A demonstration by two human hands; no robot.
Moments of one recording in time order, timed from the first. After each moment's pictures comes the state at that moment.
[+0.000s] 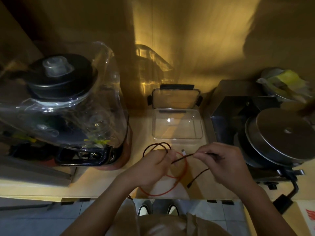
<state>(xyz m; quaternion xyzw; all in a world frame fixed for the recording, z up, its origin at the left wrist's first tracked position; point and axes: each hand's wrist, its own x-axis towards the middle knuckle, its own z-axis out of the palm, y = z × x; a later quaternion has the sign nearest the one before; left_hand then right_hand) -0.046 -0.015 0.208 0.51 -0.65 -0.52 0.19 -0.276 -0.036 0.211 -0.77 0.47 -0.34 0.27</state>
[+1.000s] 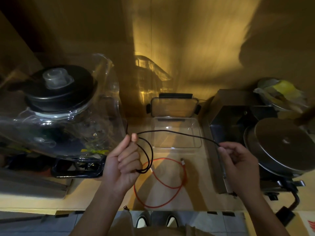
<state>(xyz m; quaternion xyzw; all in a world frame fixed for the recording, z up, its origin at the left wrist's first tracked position) 0.000 -0.025 0.192 -0.02 0.01 -0.86 0.51 -0.297 -0.045 0.194 -0.62 0.60 -0.44 0.26</state>
